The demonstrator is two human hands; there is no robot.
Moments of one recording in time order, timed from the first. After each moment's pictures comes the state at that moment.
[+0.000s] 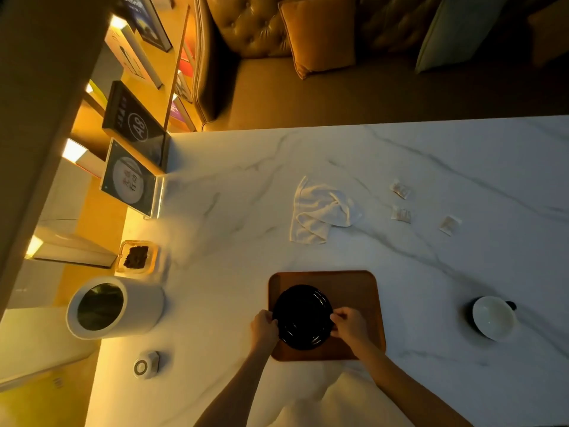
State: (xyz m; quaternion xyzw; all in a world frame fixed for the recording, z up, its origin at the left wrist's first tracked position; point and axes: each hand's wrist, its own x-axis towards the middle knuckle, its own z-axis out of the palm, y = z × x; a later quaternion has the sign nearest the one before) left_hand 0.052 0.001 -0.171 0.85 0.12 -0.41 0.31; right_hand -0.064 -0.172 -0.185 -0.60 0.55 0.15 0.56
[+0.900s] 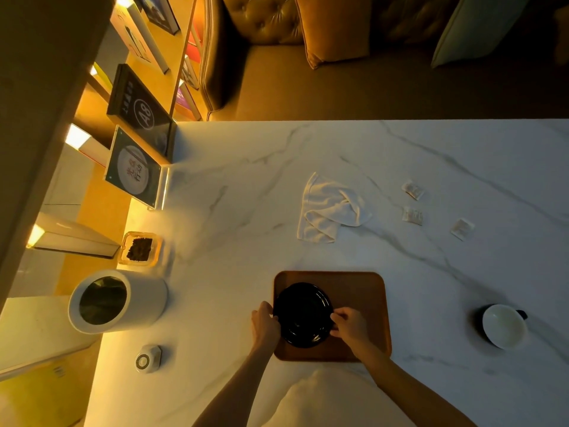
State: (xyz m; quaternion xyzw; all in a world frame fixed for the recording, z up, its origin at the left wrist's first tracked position) left_hand 0.063 0.002 -0.181 0.88 0.09 -0.38 0.28; right_hand -0.052 -0.164 -0.194 -0.58 0.55 0.16 0.57
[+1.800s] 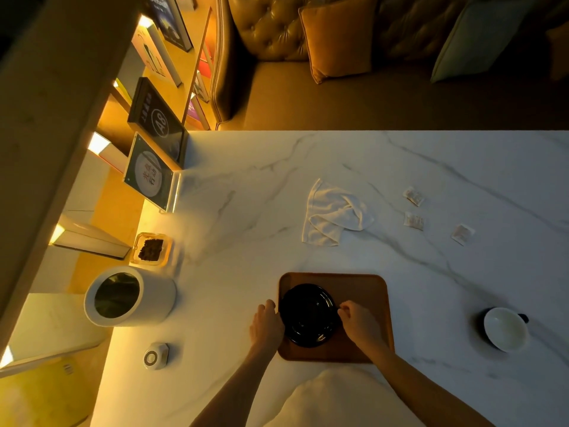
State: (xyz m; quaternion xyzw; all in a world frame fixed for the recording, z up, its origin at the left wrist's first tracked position) left_hand 0.064 0.016 -0.163 0.91 -0.06 -0.36 0.18; right_hand -0.052 -0.177 -0.169 -0.82 0.40 0.23 0.34
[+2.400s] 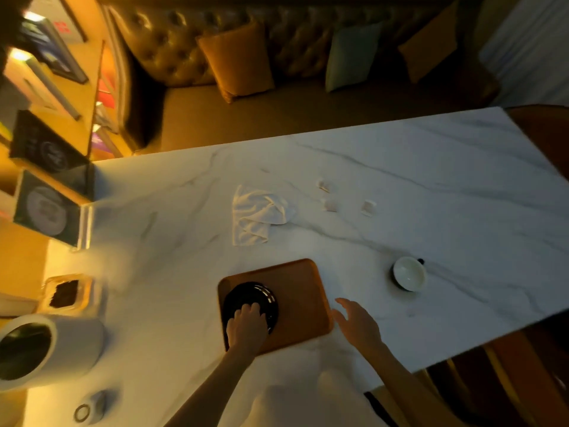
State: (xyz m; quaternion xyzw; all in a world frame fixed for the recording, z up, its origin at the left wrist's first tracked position) left_hand 0.006 -0.039 -0.142 0.90 -0.31 -0.29 0.06; right_hand -0.189 -0.212 -0.122 -0.80 0.49 0.13 0.31
